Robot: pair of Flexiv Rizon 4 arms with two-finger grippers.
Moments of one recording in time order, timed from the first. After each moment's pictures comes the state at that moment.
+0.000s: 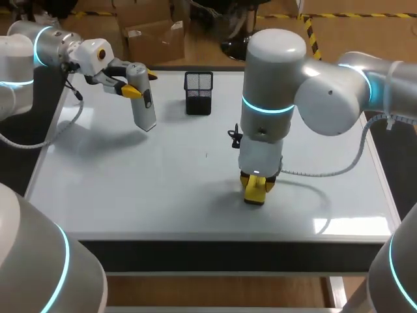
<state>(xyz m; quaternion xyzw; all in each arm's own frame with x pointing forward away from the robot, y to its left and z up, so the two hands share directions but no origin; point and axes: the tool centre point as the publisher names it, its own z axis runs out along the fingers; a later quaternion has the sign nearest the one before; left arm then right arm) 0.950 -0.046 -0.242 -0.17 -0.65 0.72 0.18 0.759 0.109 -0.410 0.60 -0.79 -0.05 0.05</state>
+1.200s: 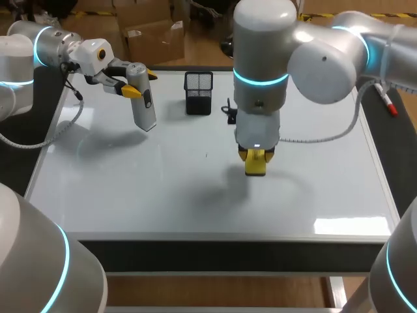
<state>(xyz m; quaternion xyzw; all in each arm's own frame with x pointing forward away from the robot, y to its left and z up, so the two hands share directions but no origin) 0.950 -0.046 -0.242 -0.17 -0.65 0.72 0.18 0.809 0.110 -0.354 0.66 -0.75 0.00 0.04</state>
